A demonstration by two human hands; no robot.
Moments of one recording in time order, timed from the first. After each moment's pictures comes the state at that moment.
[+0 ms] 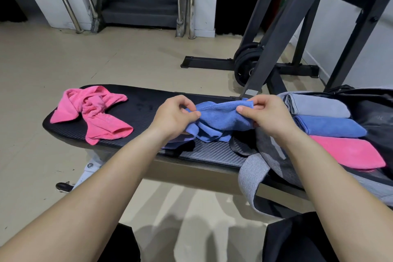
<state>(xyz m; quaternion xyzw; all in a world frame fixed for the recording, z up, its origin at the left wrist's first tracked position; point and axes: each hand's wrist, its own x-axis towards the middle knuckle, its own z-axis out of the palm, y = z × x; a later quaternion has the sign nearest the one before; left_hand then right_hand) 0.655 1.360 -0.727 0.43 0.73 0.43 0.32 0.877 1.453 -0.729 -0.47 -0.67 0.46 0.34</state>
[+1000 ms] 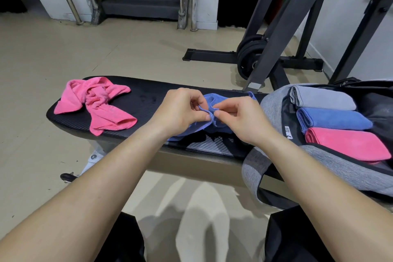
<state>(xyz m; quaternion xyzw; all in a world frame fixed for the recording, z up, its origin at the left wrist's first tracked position) 0.654 1.345 -0.716 0.63 0.69 0.32 0.18 0.834 1.410 -0.736 -0.40 -0.80 0.36 0.27</state>
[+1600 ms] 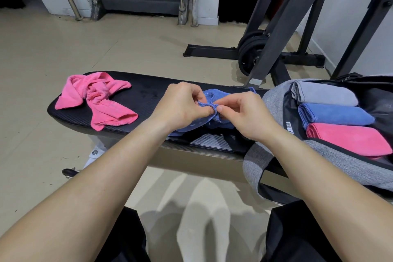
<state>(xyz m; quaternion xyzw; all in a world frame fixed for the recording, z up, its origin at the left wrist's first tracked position) 0.655 1.348 -0.719 0.61 0.71 0.32 0.15 0.839 1.410 -0.736 -0.37 -0.82 0.35 0.26</state>
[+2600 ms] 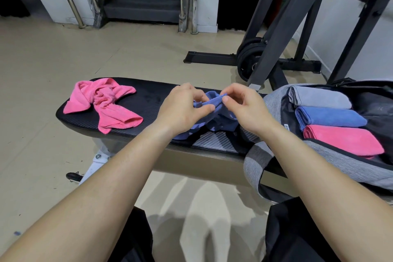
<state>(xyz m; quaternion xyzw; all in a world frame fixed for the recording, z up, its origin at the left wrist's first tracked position) 0.650 1.339 -0.723 0.63 0.70 0.32 0.12 0.832 1.415 -0.729 -0.35 -0.79 0.38 0.33</state>
